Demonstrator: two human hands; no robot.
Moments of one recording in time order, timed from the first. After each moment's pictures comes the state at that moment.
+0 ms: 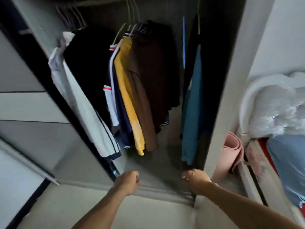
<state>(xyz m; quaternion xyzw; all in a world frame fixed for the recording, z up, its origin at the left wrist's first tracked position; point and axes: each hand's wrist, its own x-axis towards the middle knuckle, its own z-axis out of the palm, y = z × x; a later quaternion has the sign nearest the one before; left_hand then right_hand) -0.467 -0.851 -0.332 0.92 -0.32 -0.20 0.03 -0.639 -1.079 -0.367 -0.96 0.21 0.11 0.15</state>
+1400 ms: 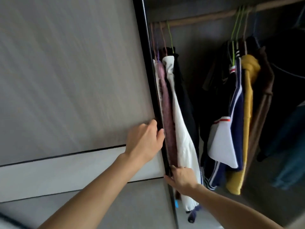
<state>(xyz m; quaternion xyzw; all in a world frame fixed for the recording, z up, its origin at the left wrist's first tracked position) 0.011 -0.693 -0.071 0.79 -0.55 0.16 0.21 -0.084 -0.800 -0.298 -0.95 0.27 -0.13 0.10</state>
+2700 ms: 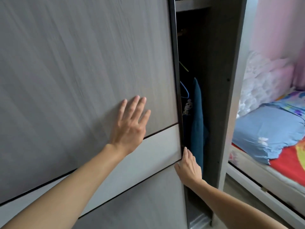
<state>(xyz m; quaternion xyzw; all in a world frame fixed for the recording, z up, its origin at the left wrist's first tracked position) -0.206 -0.913 -0.057 0.52 -0.71 0.46 0.12 -0.391 -0.984 -0.276 -0.74 0.62 -0.24 0.16</state>
